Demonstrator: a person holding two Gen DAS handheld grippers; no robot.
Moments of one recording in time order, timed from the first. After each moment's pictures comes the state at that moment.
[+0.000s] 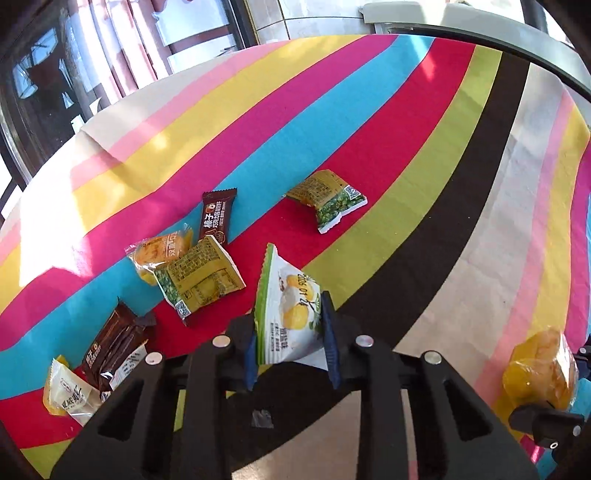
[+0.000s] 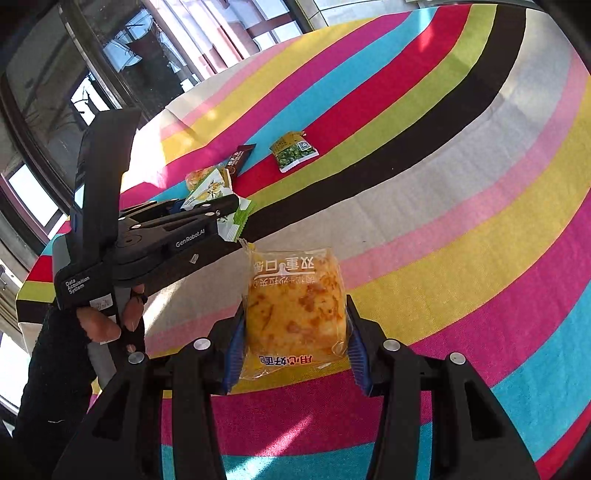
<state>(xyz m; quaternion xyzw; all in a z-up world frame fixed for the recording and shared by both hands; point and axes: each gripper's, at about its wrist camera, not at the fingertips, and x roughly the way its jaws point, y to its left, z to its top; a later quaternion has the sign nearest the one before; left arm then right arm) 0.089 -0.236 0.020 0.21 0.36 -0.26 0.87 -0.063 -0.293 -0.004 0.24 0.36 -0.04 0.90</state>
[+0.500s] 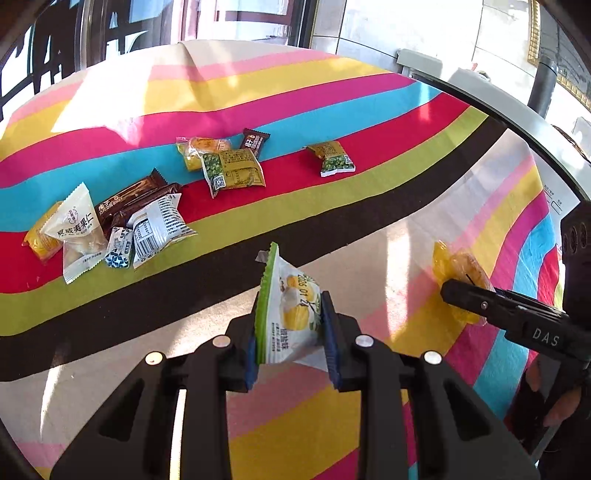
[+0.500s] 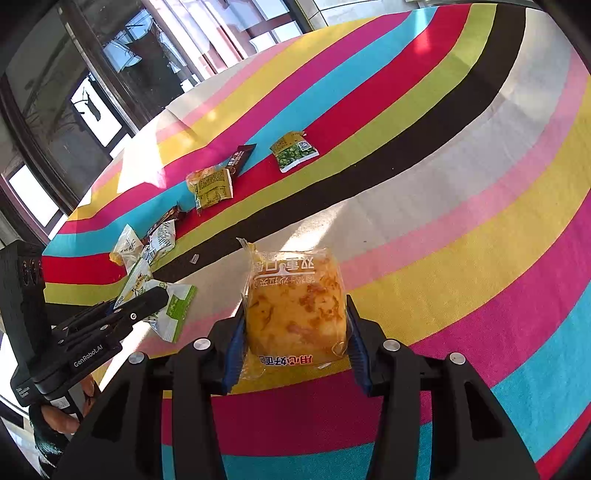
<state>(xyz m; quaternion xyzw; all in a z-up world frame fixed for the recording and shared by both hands) 0.018 -0.142 0.021 0.05 0.40 -0.27 0.87 -0.062 -0.292 -0.003 0.24 0.36 -0.04 0.90</state>
